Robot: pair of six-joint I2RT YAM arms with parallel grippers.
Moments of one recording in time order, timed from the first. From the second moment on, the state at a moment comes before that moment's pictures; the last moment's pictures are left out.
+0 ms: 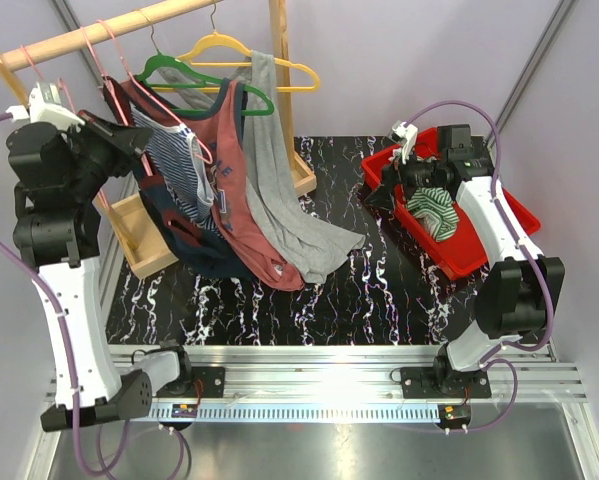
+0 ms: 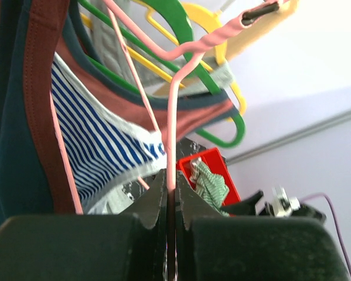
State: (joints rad) left arm 0.16 1.15 1.76 -0.73 0.32 -0.76; right arm 0.08 1.63 1.48 -0.63 -0.88 -0.43
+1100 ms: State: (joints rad) left arm 0.16 0.67 1.41 -0.43 0.85 -0.89; right arm 0.13 1.50 1.51 -0.66 -0.98 -0.41
